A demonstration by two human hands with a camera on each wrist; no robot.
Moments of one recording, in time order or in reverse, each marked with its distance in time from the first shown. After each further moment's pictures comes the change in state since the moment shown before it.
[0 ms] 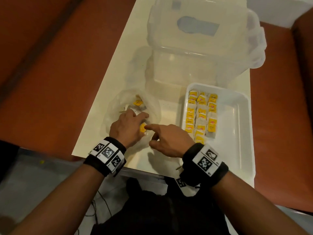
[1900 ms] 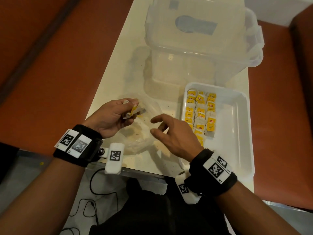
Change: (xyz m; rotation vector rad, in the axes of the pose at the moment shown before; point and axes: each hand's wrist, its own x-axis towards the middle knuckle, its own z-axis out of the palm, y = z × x) left_hand -0.004 -0.011 -0.070 -1.609 -0.257 -0.273; right_hand -0.022 0.003 -0.008 0.351 0.310 0.020
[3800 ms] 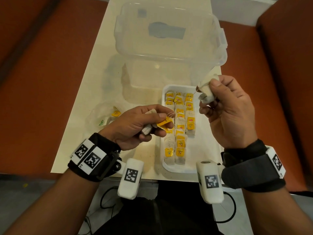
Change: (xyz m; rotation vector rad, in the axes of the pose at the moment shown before) left_hand -0.028 0.005 0.104 0.118 -0.490 -0.008; right_hand -0.051 0.004 -0.120 1.049 0.566 -0.080
